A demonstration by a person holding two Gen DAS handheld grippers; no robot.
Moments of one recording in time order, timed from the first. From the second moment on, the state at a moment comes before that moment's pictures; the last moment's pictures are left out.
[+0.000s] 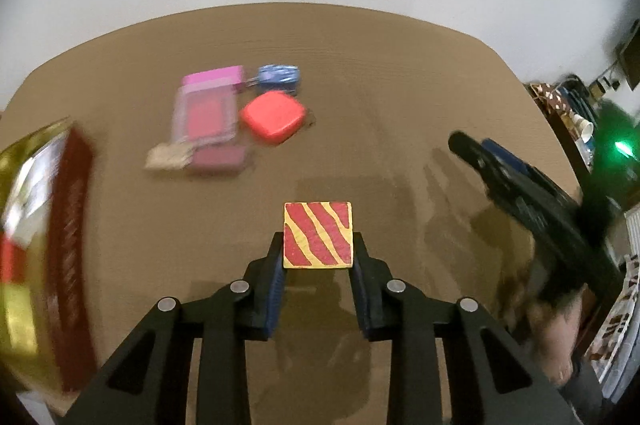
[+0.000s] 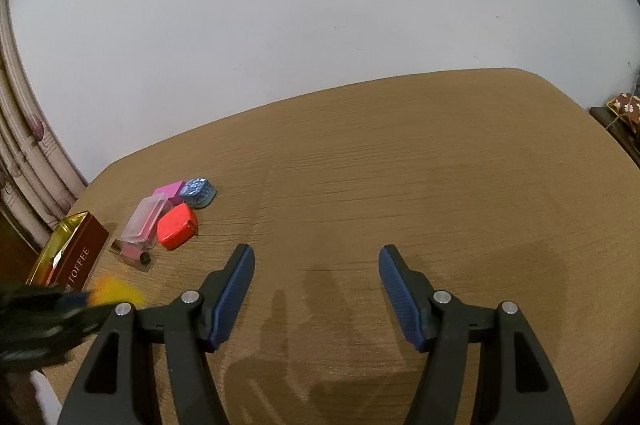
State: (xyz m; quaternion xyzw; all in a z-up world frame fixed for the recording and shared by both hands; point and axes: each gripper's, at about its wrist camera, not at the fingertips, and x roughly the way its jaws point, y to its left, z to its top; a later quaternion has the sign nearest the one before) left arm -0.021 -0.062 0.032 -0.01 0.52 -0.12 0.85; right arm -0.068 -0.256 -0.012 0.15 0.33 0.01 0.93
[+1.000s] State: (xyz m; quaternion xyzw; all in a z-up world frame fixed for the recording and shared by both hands) left arm 0.025 0.196 0.000 -0.02 0.59 0.09 0.80; right arm -0.051 -0.250 -0.022 0.13 0.36 -0.02 0.92
